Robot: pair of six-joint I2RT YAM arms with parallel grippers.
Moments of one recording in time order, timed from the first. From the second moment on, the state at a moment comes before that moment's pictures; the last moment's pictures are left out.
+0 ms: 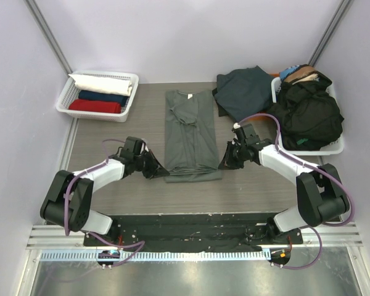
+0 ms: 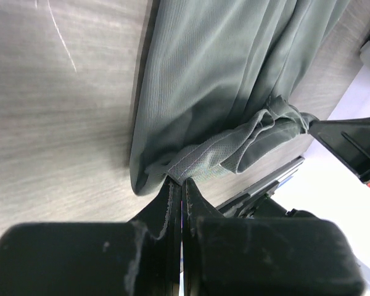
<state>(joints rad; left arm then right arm) -0.36 1.42 0.62 -0.13 0.47 -0.96 0.37 1.45 0.83 -0.42 -0.29 0.58</state>
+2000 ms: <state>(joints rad) -0.46 1.44 0.67 -0.10 0.44 -0.84 0.38 1.44 0.69 -0.21 -0.44 0.60</state>
